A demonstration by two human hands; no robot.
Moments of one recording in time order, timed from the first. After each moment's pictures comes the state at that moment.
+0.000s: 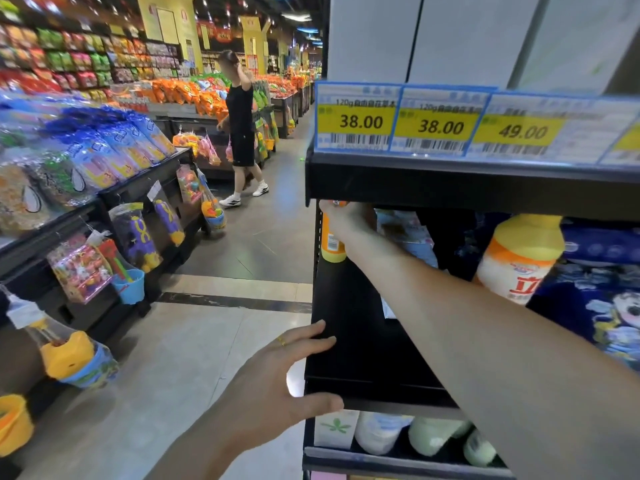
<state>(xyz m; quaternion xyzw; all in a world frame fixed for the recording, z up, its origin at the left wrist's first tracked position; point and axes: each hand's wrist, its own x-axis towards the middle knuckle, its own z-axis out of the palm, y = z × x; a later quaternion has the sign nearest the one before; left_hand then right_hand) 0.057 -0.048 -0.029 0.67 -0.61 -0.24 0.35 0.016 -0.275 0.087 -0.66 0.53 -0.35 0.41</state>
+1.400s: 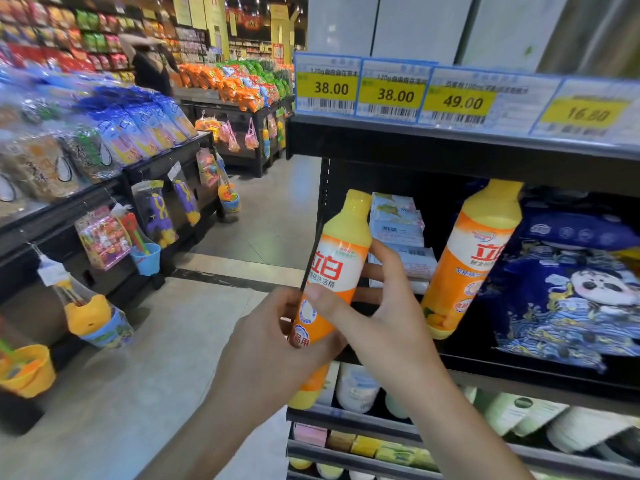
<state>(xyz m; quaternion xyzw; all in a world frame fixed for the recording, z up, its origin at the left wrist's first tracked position) -0.026 -0.009 0.023 0.72 -0.42 -0.20 0.51 -0.148 -0.096 0.060 -0.70 0.31 -0.39 0.51</state>
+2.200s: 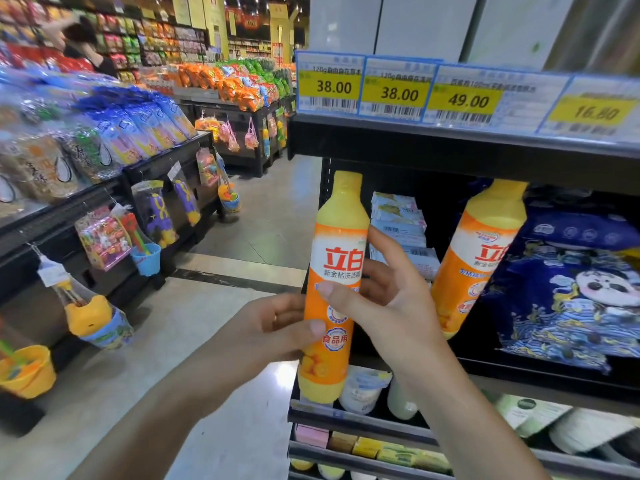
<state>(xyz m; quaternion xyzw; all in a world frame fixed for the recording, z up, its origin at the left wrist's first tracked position) 0.013 -0.008 0.034 0.56 -0.45 -0.48 0.50 -0.149 -0.121 0.050 -0.69 0.24 -0.40 0.55</state>
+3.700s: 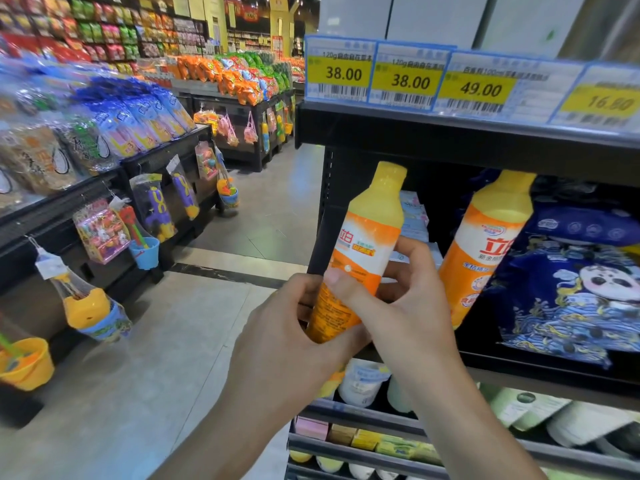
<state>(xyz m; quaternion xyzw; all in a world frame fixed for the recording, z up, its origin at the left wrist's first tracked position) -0.040 -0.008 0.033 0.72 -0.46 -0.15 0.50 -0.150 -0.094 0.063 -0.64 0.34 -0.45 0.52</state>
